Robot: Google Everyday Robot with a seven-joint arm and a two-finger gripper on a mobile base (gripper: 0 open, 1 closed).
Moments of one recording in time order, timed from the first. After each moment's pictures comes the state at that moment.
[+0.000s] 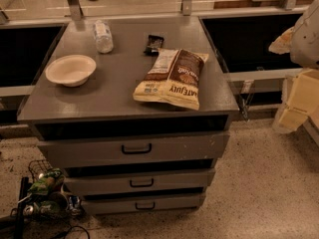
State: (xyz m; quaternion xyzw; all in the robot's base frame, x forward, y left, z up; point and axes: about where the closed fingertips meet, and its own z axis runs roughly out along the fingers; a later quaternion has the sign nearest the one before) arm 0.438 -0.217 0.976 -0.60 0.78 -0.03 0.16
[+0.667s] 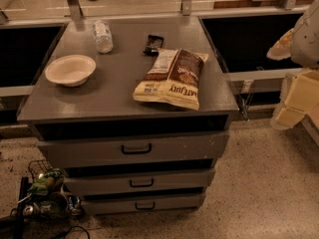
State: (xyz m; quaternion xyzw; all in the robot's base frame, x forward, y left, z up) arm 0.438 -0.217 0.976 -0.60 0.78 -0.03 0.16
